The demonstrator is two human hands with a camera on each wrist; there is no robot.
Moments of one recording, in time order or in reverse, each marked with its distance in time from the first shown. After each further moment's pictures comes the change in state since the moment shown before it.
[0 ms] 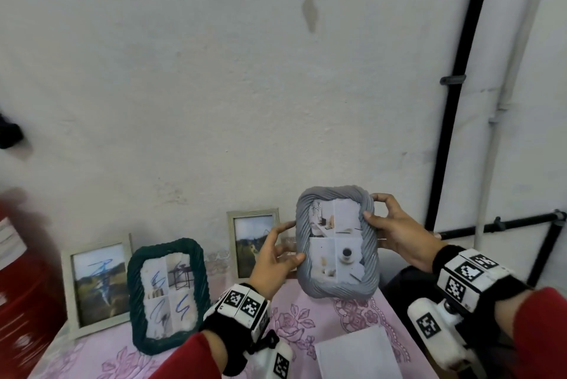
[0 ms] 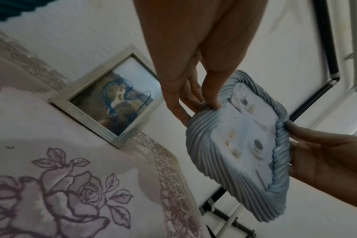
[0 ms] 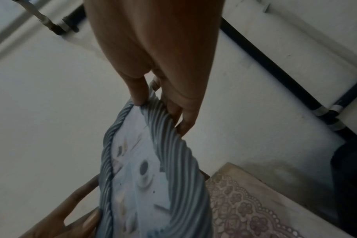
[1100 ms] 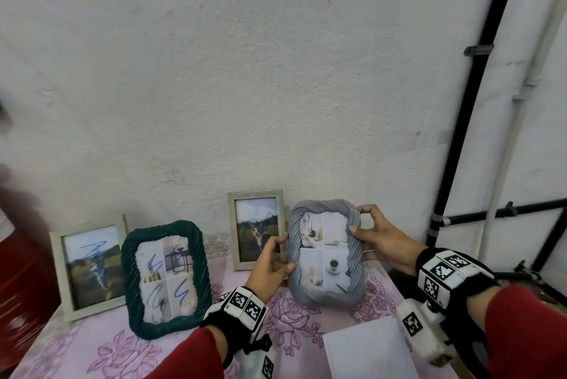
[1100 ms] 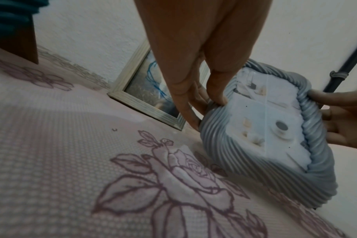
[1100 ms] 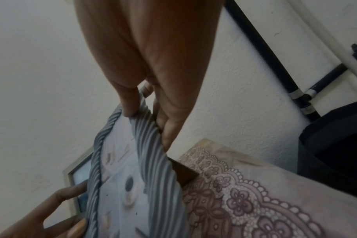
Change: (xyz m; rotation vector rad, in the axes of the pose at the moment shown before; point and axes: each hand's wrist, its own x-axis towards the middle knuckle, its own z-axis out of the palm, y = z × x) left_hand 0.009 -0.068 -0.032 0.284 0.027 -0.104; right_hand 0.029 0.065 0.013 -0.039 -0.130 0.153
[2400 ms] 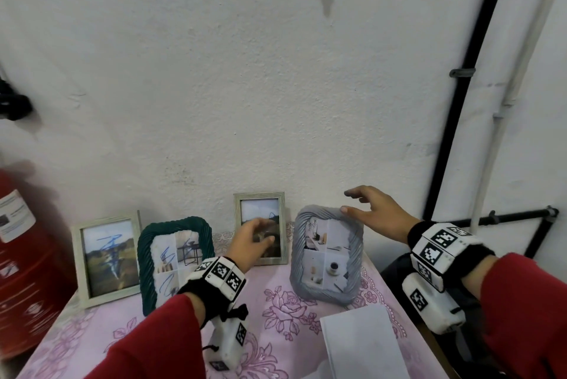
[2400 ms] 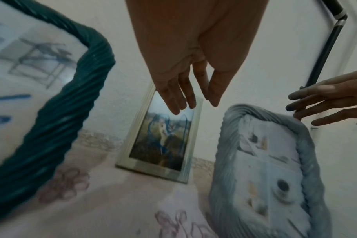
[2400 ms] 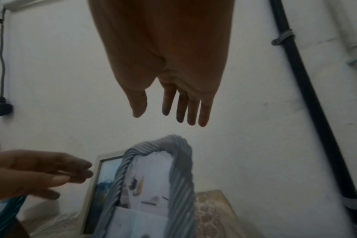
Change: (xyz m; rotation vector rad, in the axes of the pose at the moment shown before) left_hand -0.018 0.061 -0.043 0.287 0.129 0.104; right_hand -0.035 -0.074 0.021 -0.903 0.200 -0.277
